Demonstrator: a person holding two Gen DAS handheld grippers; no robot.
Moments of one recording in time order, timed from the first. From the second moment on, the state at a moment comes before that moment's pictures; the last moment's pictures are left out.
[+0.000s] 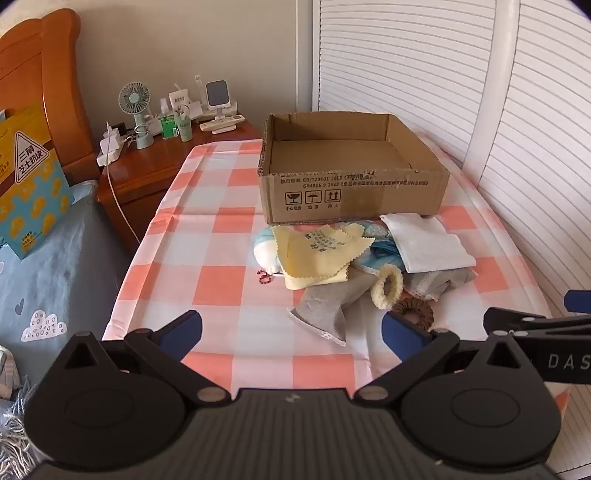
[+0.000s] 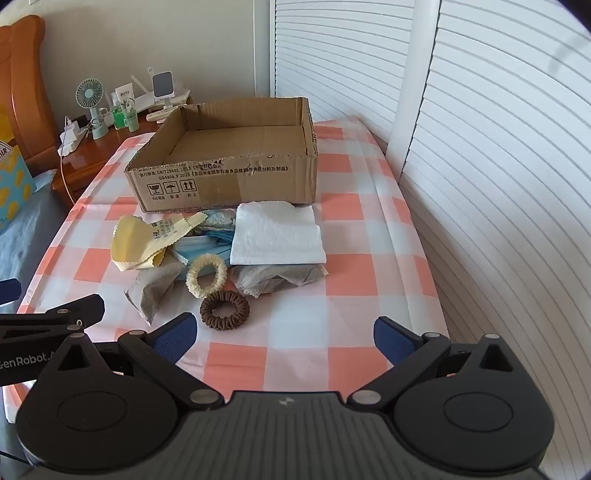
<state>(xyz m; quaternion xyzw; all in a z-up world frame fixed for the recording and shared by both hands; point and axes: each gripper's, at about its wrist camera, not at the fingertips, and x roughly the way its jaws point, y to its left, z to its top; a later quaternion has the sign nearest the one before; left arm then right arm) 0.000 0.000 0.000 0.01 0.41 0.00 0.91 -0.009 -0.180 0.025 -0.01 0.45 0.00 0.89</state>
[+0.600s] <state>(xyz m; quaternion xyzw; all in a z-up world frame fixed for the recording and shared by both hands) -0.002 -0.002 0.007 0.01 0.40 0.00 0.92 -0.012 -0.180 0.028 -0.01 0.44 0.00 0.90</state>
